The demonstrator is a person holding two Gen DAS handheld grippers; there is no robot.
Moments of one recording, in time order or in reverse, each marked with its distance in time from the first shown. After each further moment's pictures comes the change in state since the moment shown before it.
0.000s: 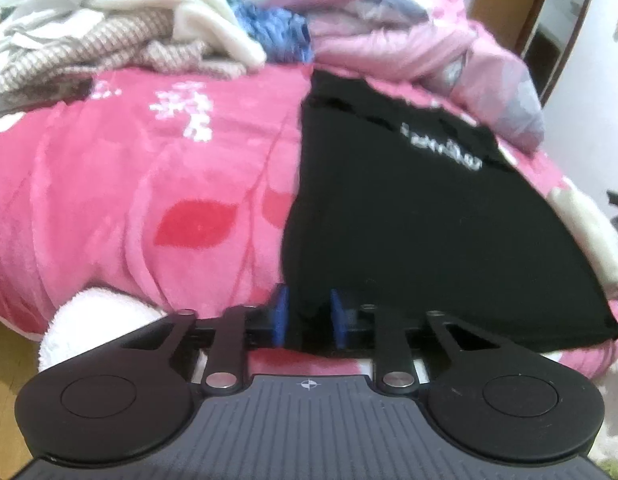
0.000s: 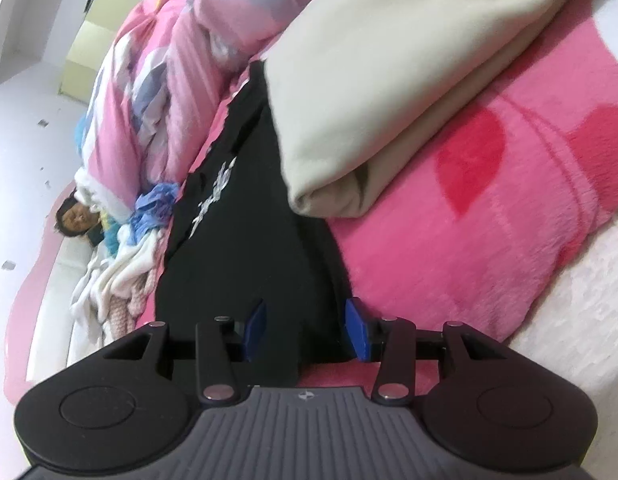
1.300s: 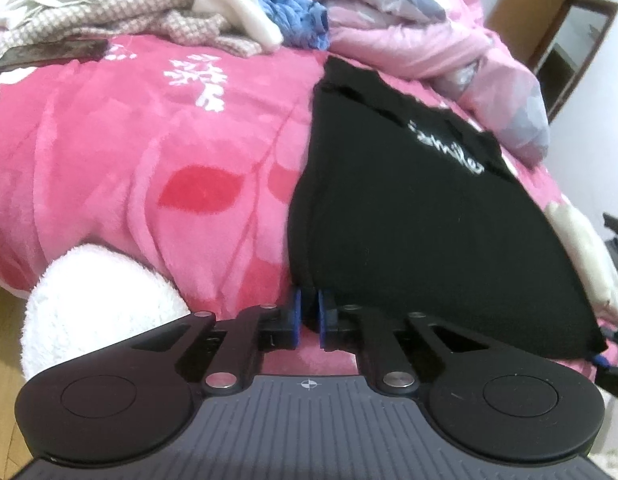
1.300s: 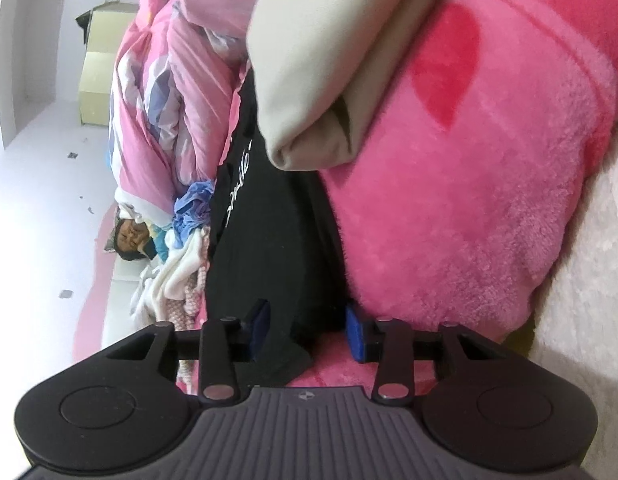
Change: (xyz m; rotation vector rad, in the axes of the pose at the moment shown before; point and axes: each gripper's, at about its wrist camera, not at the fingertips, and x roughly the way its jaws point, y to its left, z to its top) left arm 0.001 0.007 -0.003 -0.112 0.053 -0.018; right arm 0.018 -0.035 -0.018 0.169 0.048 0.171
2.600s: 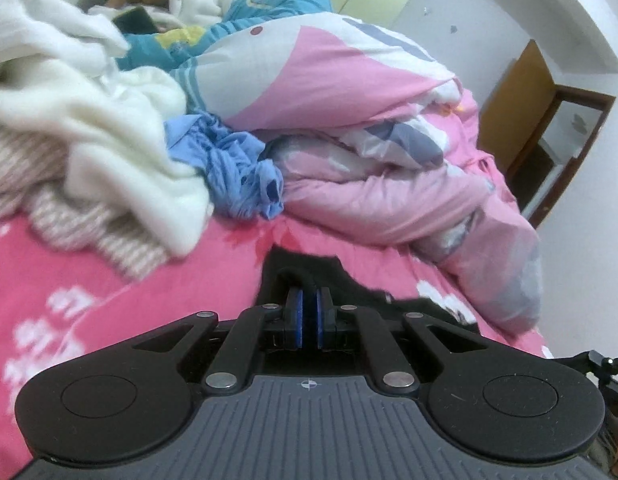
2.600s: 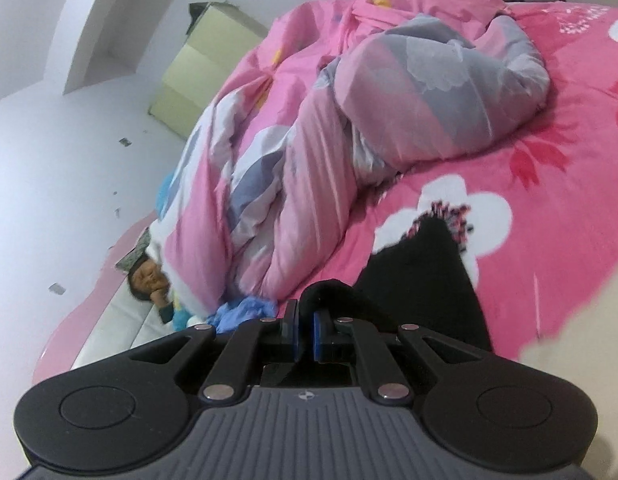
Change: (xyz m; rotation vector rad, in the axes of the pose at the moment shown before) left arm 0.118 -0.050 0.243 -0.091 -0.244 -0.101; right arm 0.130 0.216 0.212 -0.394 -0.218 0.028
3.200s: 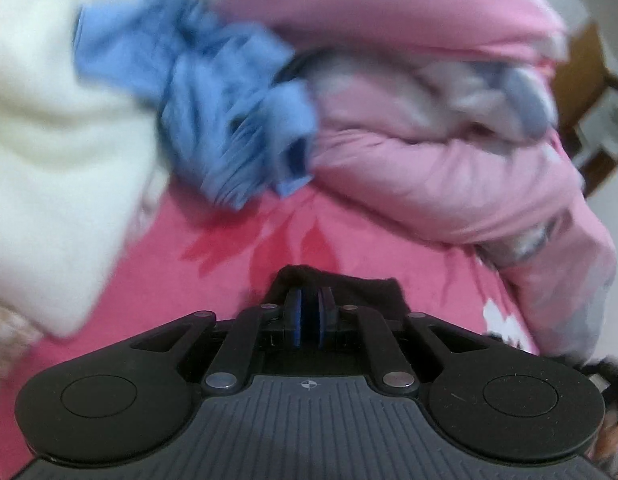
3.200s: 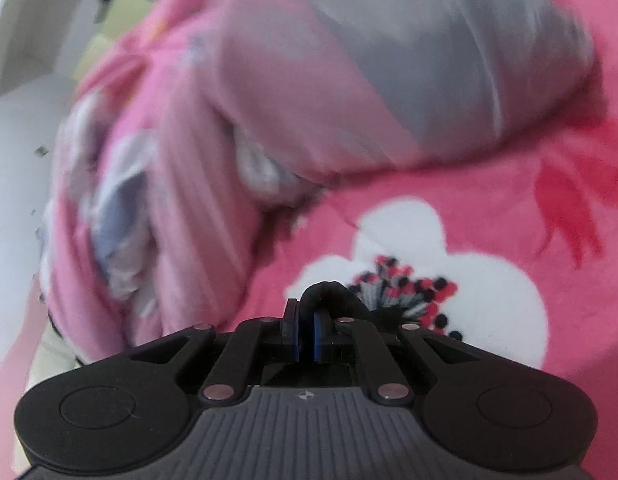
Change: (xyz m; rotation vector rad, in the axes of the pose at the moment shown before) left arm 0.209 0.054 0.031 -0.209 0.231 0.007; right arm 0.199 -0.114 0.090 0.191 0.127 -0.141
